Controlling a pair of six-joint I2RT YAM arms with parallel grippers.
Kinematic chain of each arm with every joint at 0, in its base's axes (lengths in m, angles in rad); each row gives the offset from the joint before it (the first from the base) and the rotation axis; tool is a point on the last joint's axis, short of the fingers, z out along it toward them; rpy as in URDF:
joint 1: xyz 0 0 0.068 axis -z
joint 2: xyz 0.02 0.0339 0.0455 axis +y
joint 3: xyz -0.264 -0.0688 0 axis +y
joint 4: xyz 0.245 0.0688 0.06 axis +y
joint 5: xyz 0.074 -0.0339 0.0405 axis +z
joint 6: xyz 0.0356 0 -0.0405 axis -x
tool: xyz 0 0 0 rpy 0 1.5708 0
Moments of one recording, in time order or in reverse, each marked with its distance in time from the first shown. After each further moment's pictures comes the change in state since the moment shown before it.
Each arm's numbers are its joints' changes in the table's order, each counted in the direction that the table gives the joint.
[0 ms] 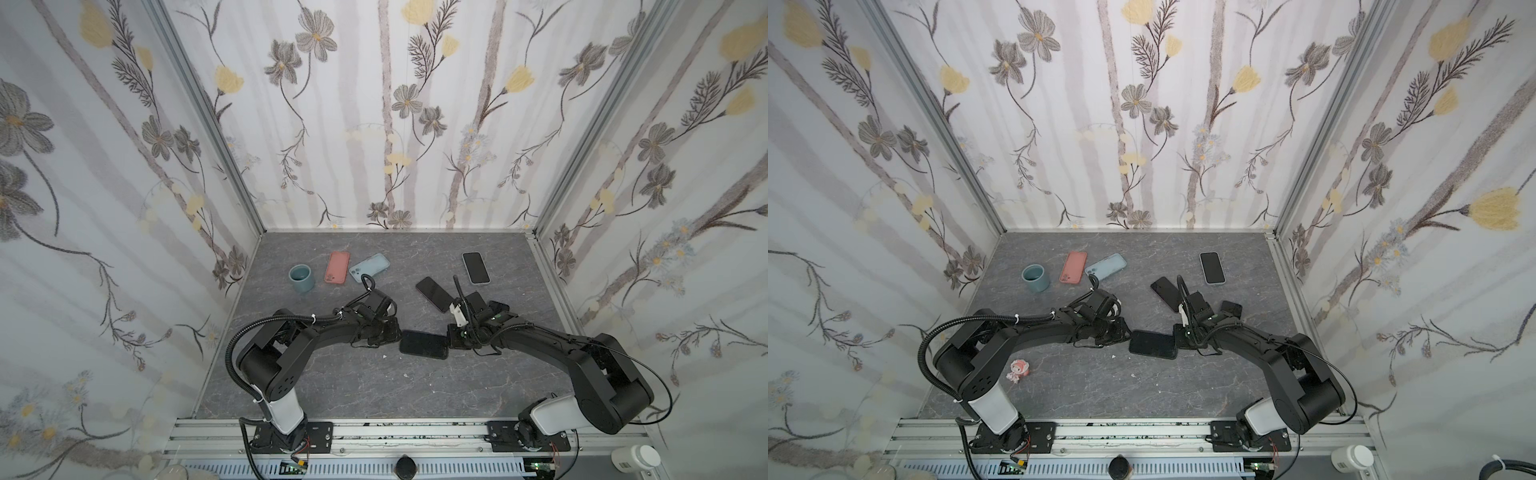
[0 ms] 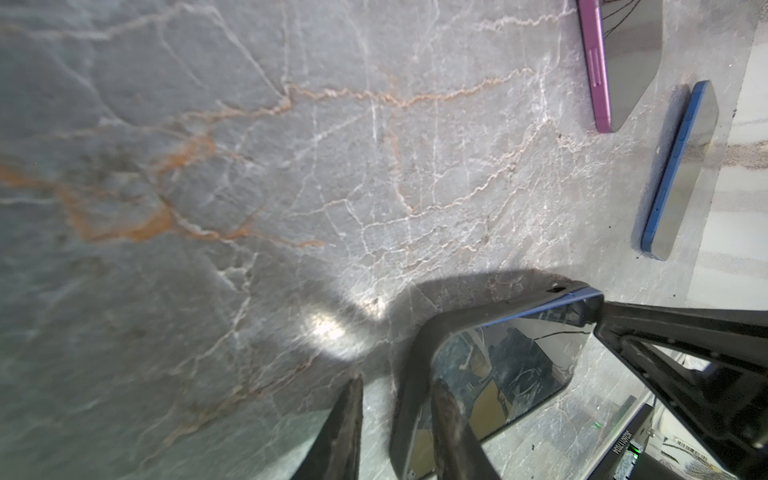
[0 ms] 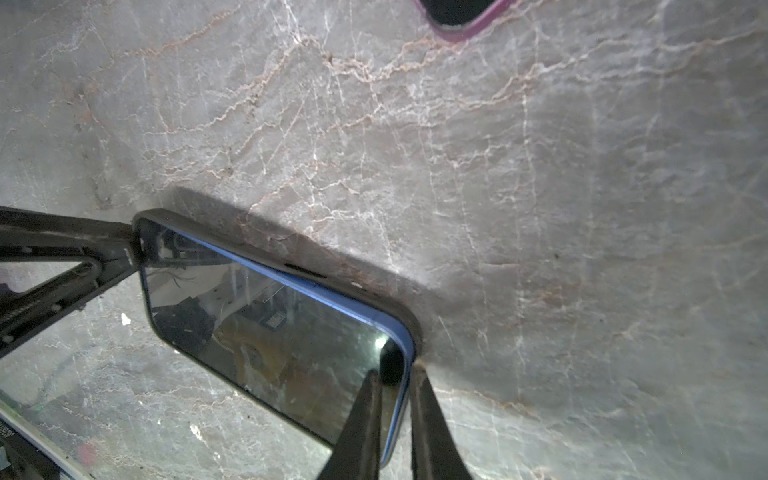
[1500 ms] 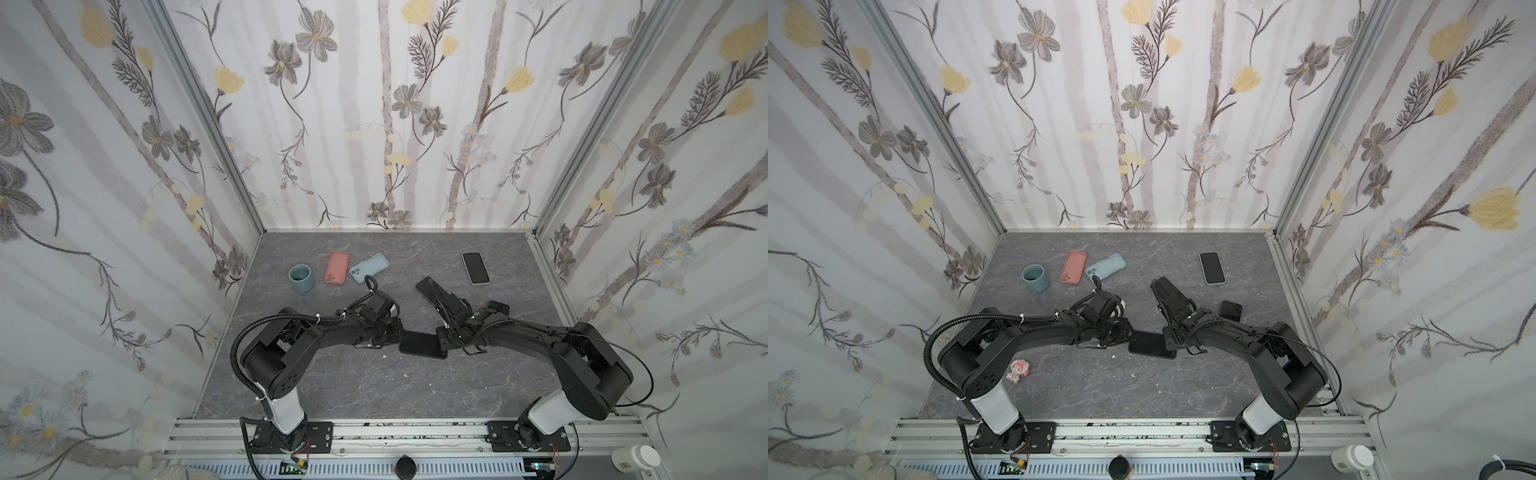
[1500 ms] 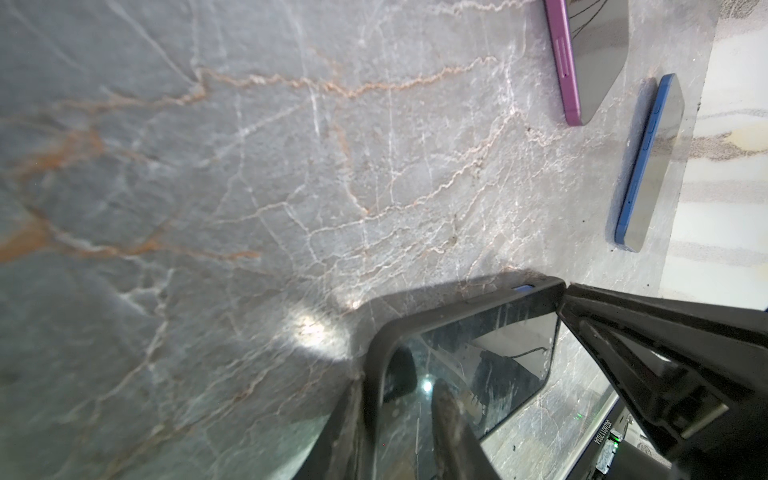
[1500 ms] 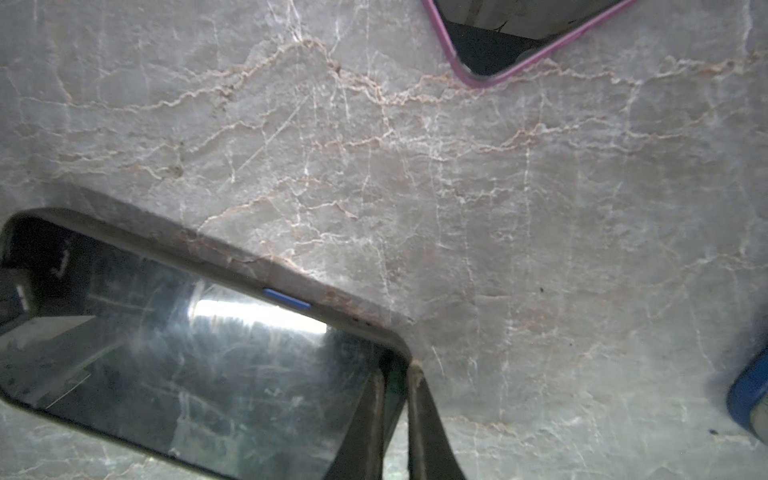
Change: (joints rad) left arm 0.016 0.021 0.011 -0.075 -0.022 0.023; right arm -0.166 0.122 -0.129 0.122 -0.308 0.048
